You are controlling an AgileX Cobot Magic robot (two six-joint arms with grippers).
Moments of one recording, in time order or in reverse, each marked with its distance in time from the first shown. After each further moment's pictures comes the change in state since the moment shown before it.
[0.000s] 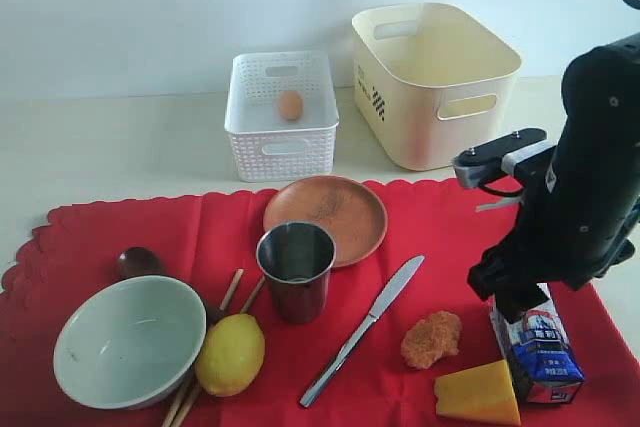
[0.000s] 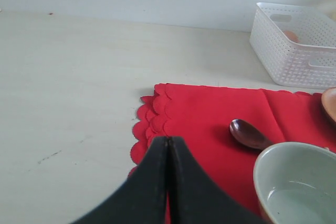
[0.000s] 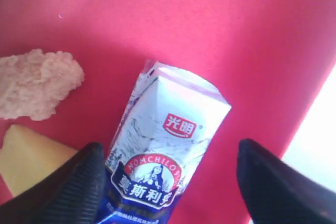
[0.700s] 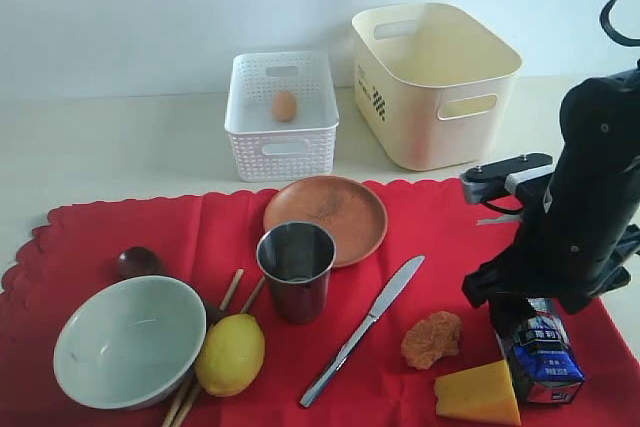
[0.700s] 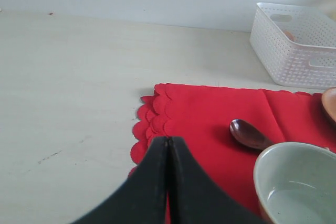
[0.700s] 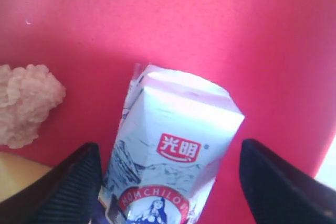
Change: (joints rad) left arm 0.000 0.000 0.000 0.000 0.000 0.000; right arm -0.046 0.068 0.042 0.057 -0.084 0.040
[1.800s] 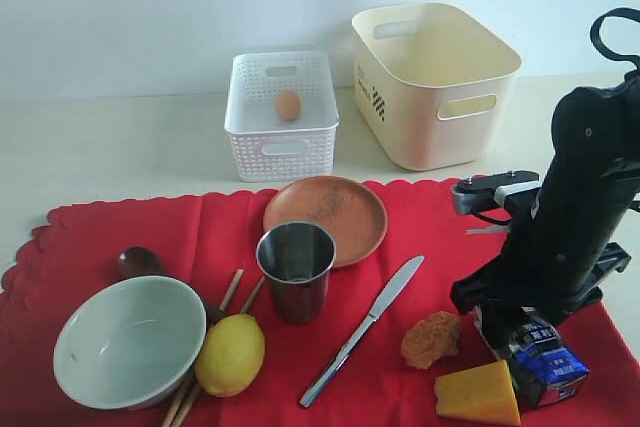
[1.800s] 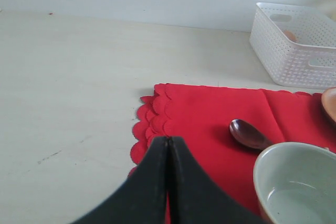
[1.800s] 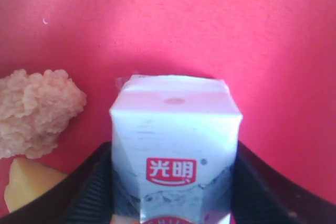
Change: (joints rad) left arm 0.000 0.000 0.000 0.000 0.000 0.000; right arm -0.014 0.073 -0.006 0.130 -0.012 -0.118
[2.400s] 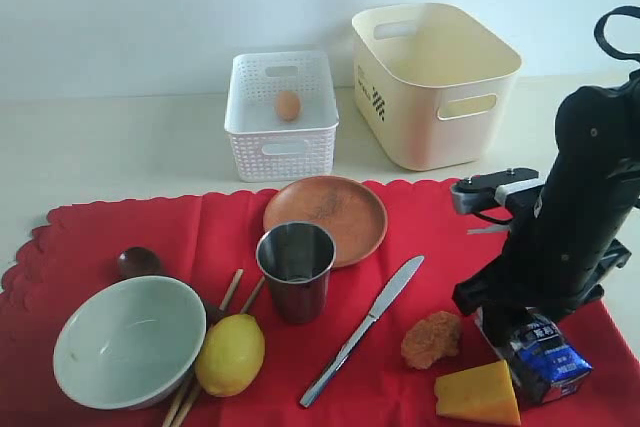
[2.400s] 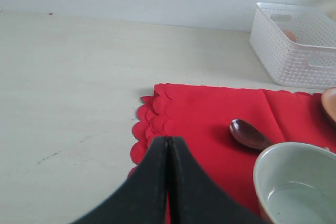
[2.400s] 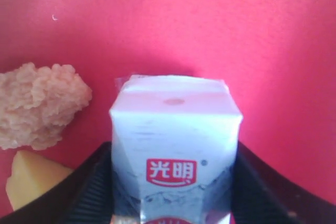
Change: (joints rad) left arm 0.000 0.000 0.000 0.000 0.000 0.000; right arm 0.000 -0.037 0.006 -0.006 -0.016 -0.030
